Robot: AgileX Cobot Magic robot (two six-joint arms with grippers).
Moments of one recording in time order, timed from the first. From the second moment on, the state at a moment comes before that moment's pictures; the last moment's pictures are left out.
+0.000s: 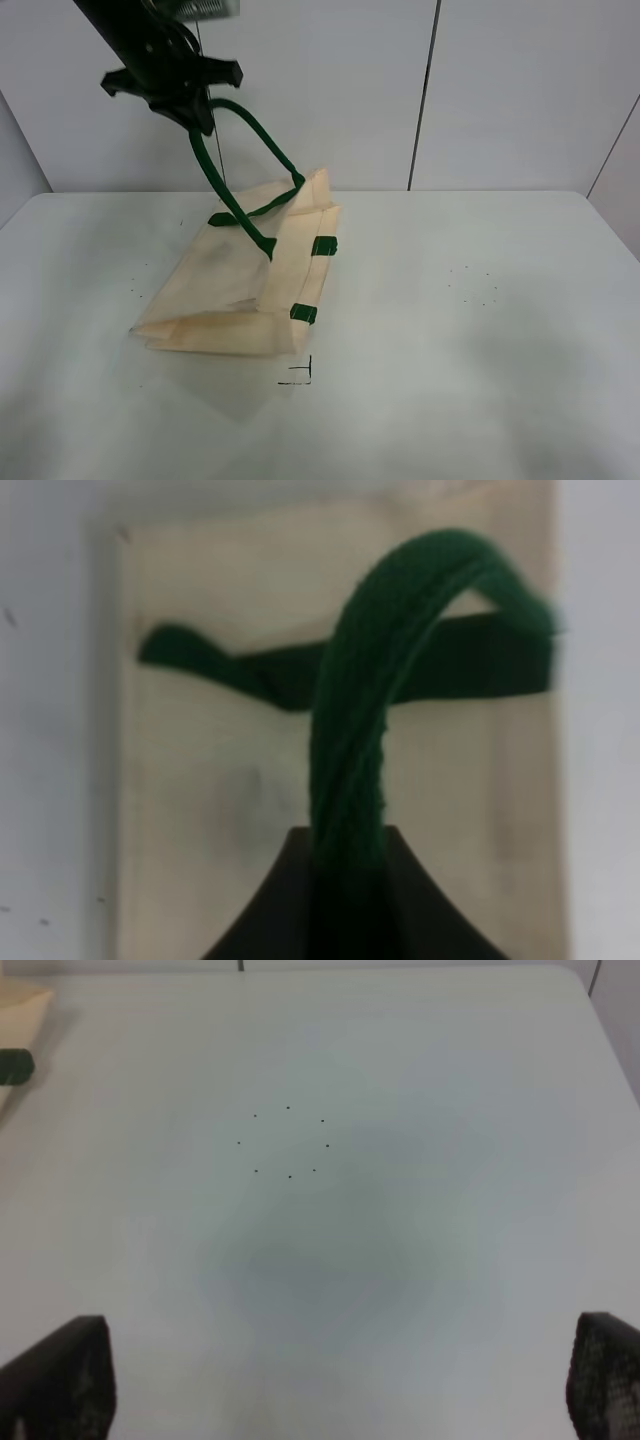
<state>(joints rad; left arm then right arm) -0.30 2.00 -2.04 -0.06 1.14 -0.12 0.04 0.00 -0.50 -0.01 1.03 0.02</state>
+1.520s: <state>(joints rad) -0.03 2.21 -2.02 0.04 1.17 -0.08 0.04 0.00 -0.50 -0.01 1.03 0.02</state>
